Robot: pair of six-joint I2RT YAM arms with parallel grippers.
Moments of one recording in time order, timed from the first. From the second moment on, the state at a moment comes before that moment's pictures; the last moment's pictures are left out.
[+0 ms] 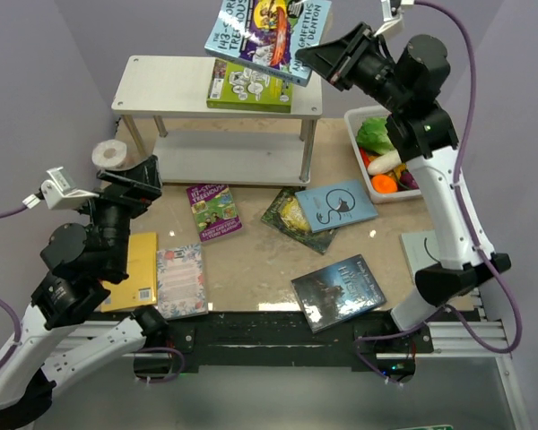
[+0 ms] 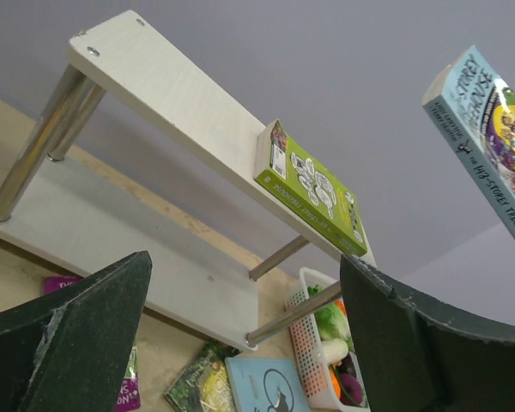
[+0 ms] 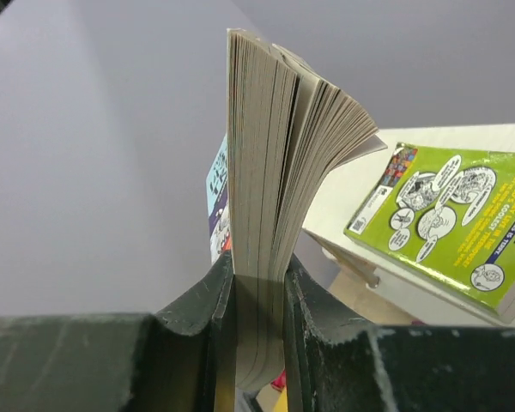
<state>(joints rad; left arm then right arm) -0.81 0.59 1.08 -0.29 -0.89 -0.61 0.39 1.57 2.07 -0.28 -0.39 0.88</state>
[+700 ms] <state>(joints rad) -0.81 0.70 1.06 -0.23 -0.89 -0.49 0.26 1.85 2.20 -0.47 -0.68 0.90</state>
